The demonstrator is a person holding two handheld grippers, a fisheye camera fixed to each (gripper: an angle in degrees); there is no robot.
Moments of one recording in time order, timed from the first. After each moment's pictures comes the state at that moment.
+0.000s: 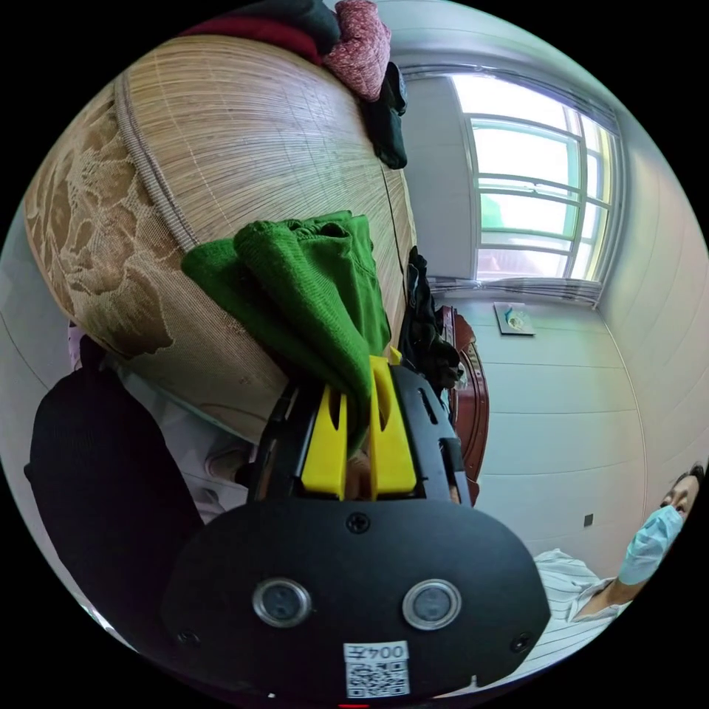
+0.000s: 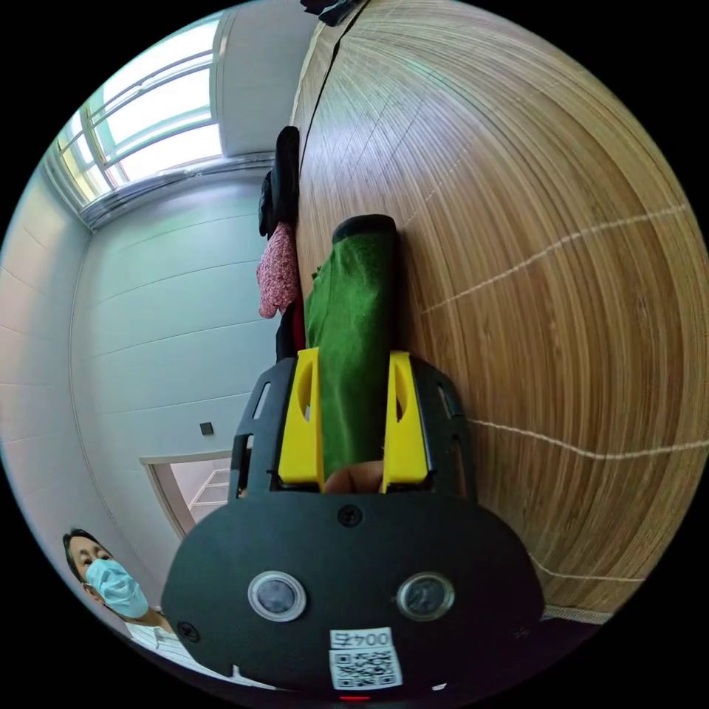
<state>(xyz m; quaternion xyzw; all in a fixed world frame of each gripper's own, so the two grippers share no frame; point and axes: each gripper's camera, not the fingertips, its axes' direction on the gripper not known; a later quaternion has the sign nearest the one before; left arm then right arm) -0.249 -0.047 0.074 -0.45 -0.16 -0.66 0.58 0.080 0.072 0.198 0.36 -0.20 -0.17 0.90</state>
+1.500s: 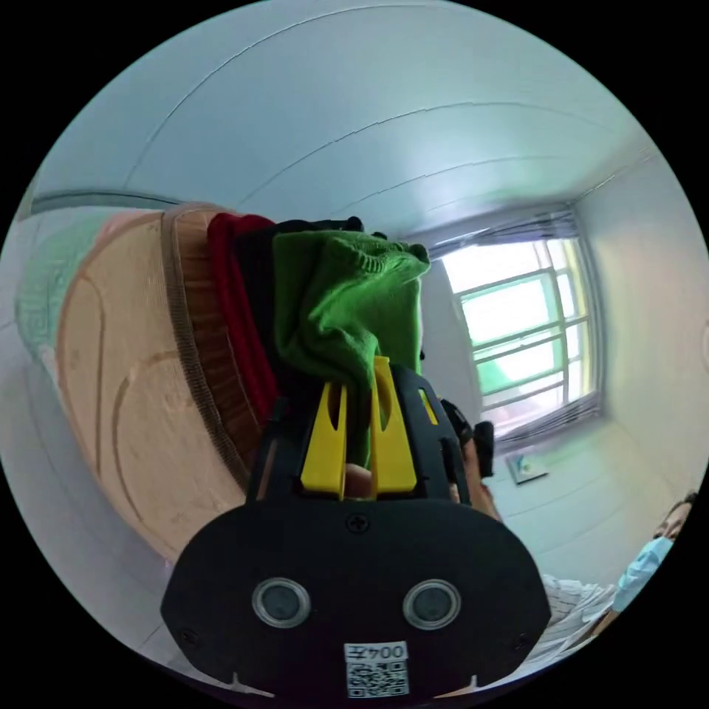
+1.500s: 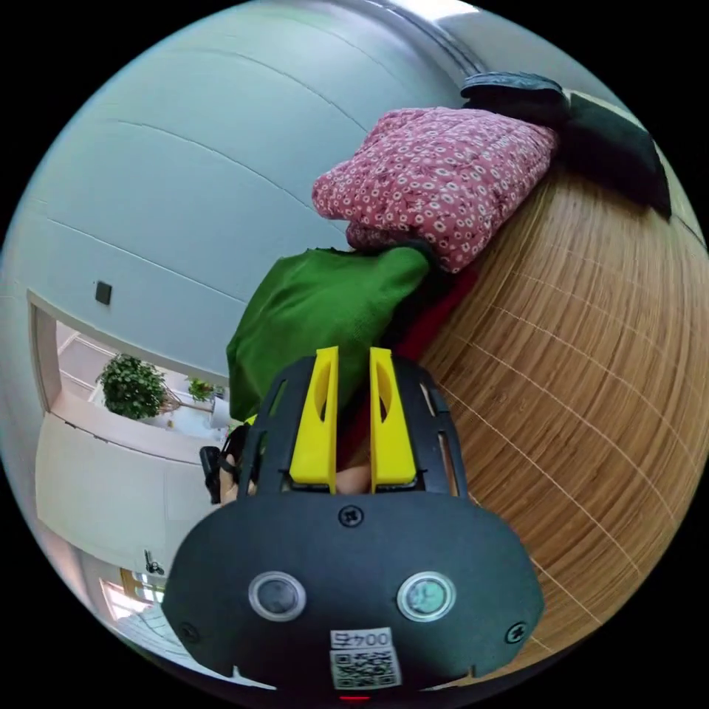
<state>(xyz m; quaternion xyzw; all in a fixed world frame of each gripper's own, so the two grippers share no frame) -0.346 -0.173 0.066 -0.25 -0.38 -0.55 0.70 -0.600 -0.125 0.359 0.30 0.09 -0.42 0.85</state>
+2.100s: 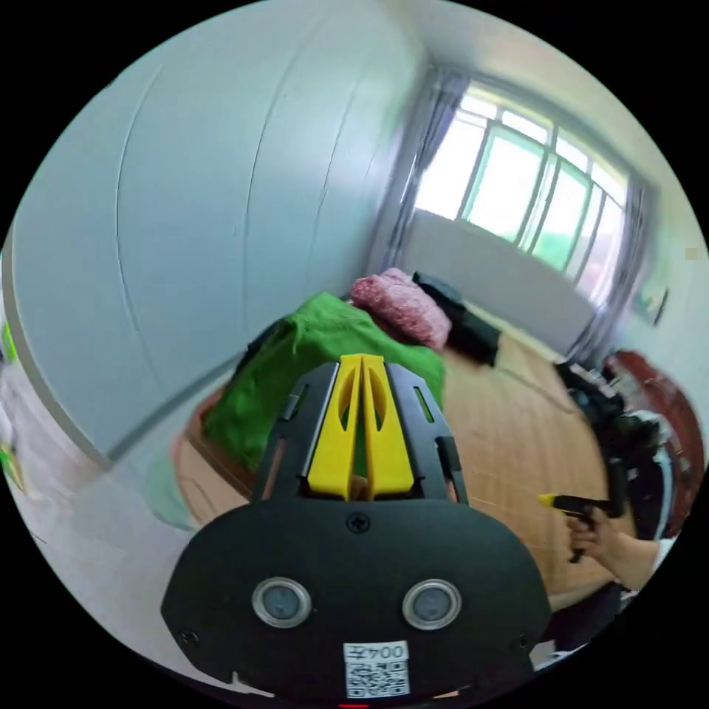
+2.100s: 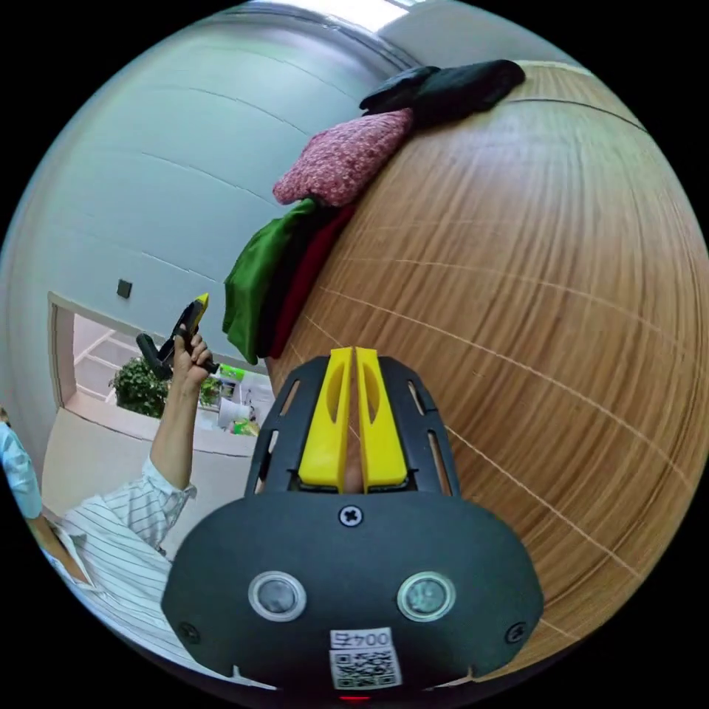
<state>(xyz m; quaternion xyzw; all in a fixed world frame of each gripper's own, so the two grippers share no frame) -0.320 -0.197 0.252 -0.48 -0.43 -0.16 0.75 -0.299 -0.011 0.274 0.32 0.06 -0.38 0.86</state>
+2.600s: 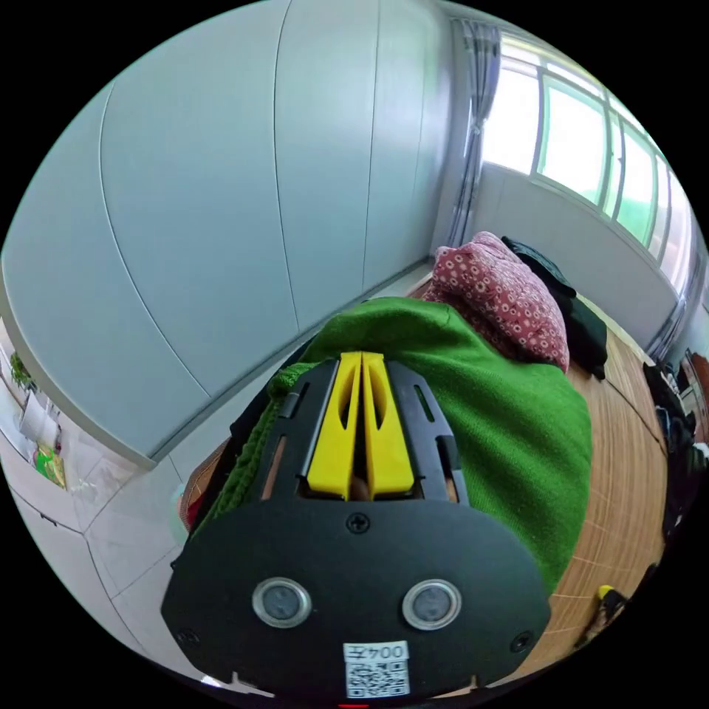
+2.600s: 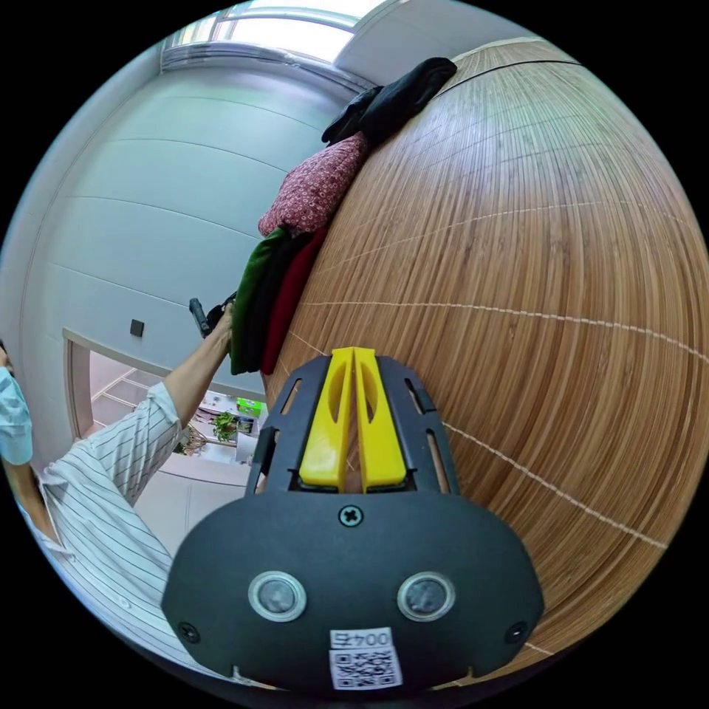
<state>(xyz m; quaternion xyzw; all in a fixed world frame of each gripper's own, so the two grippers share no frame) -0.571 0.029 0.232 -0.54 -0.52 -0.13 0.65 -0.217 -0.014 0.275 0.37 -0.01 -0.36 0.86</state>
